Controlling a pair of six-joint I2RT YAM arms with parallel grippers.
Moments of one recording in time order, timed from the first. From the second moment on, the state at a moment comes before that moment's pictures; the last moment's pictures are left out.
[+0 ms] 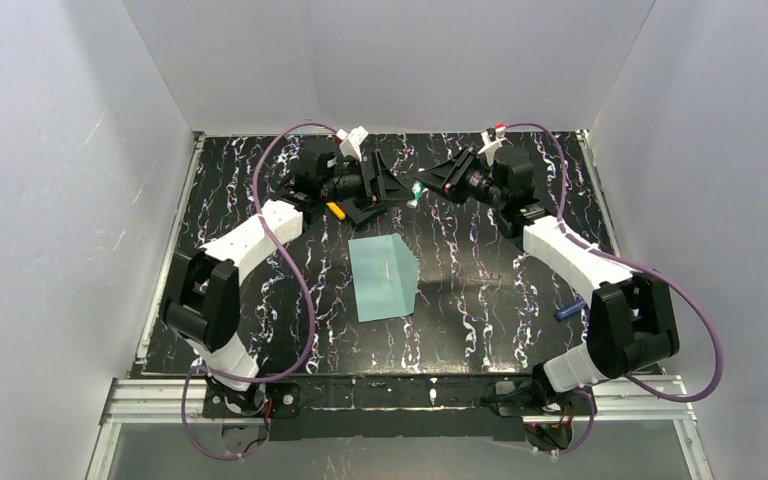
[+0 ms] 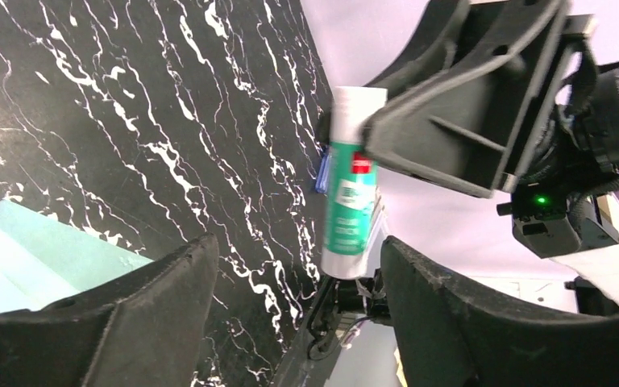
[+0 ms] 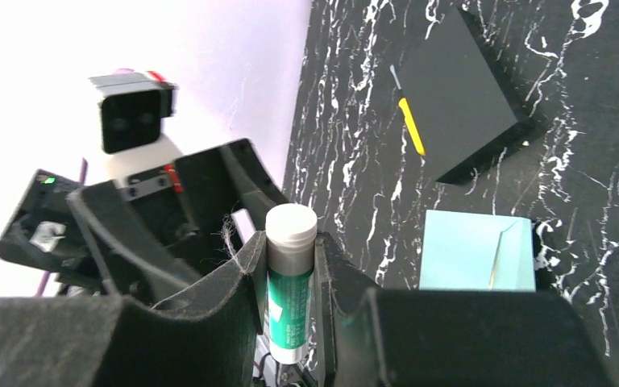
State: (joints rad) left arm -0.46 1.64 1.24 0.05 0.70 -0.78; right arm 0.40 1.45 1.02 0.22 -0.43 1.04
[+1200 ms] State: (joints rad) left arm -0.46 1.74 1.19 0.15 0.95 -0.59; right arm 0.41 1.62 1.32 -0.25 -0.59 0.80
